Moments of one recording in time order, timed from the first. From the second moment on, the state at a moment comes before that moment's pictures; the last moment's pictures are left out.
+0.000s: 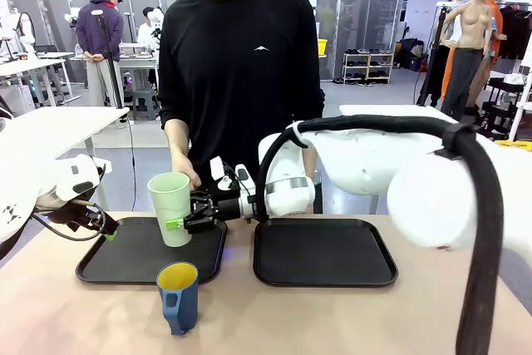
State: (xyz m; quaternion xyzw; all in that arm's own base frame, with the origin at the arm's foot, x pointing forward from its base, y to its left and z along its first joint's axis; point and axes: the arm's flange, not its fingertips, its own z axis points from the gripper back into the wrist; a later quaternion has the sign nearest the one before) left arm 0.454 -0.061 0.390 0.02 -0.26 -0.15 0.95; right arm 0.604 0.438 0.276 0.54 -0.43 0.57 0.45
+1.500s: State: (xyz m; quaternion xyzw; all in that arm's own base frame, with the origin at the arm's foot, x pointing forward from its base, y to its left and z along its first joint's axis) left arm 0.454 -0.061 0.390 0.02 -0.26 -0.15 0.95; right arm 0.620 0.477 0.207 0.53 -0.44 0.53 0.49
